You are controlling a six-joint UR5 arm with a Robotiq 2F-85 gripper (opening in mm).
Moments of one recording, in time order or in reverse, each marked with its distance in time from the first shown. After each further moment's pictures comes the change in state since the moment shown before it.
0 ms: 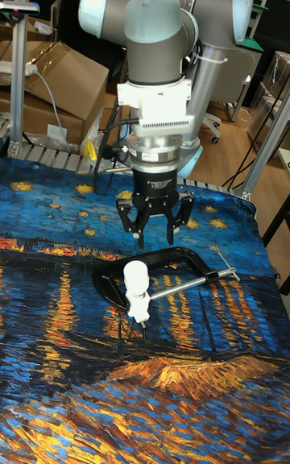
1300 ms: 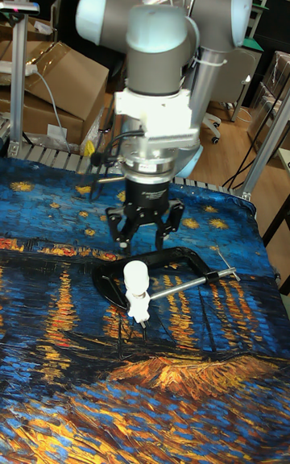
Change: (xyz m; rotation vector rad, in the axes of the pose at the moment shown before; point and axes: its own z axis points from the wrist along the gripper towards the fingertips) arm -0.007 -0.036 0.007 0.052 0.055 -0.171
